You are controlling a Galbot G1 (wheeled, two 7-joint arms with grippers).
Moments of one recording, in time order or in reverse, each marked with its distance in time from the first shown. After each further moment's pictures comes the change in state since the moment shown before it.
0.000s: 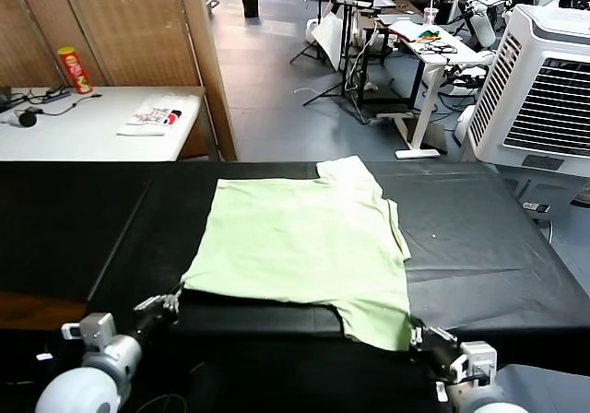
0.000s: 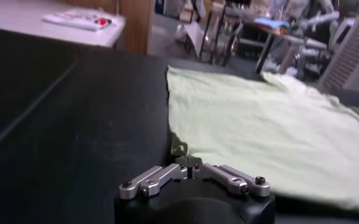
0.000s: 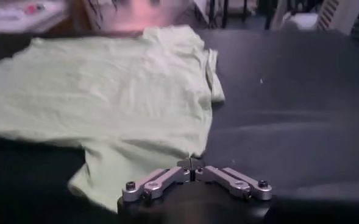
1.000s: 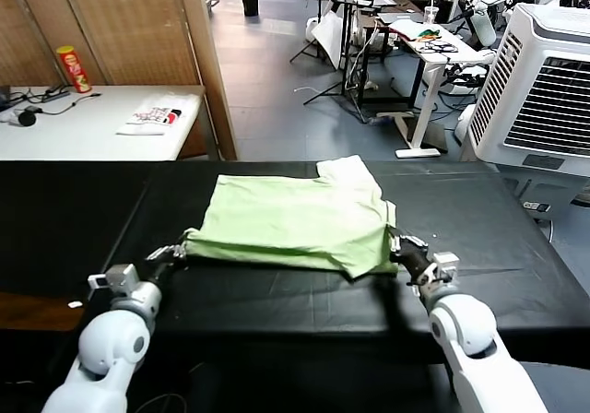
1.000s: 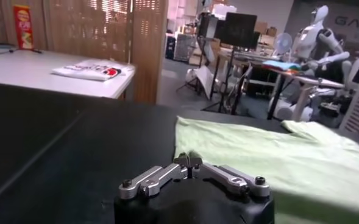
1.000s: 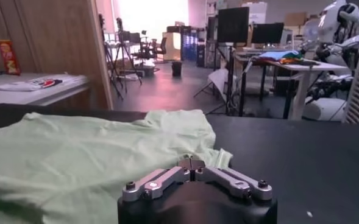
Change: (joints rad) left arm -0.323 -0.042 0.111 0.274 0.143 -0.044 -0.001; right arm 0.544 -0.019 -0.215 -0.525 -0.019 0.142 -0.068
